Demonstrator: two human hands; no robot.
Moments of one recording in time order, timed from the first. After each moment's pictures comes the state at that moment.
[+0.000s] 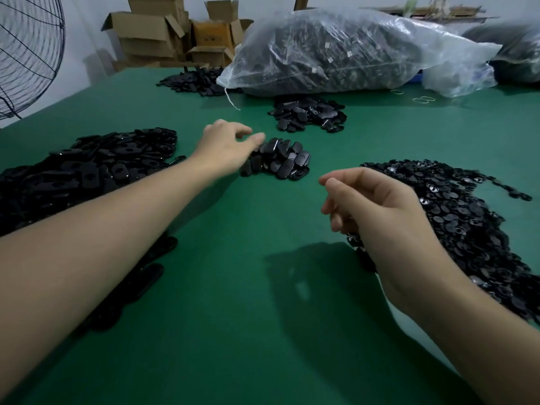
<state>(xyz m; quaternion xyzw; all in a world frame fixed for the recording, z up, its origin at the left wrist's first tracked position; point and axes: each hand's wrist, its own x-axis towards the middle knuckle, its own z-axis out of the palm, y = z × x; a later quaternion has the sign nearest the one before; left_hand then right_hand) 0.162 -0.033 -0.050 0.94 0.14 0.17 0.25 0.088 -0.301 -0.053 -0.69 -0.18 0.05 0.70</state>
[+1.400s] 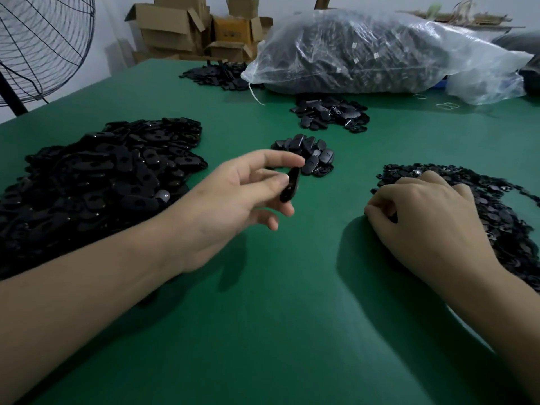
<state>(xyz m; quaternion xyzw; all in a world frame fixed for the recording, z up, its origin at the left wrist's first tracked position) 0.009 -0.091 -0.039 0.69 0.04 0.05 0.72 0.106 -0.316 -0.051 -0.95 -0.25 -0.18 0.08</state>
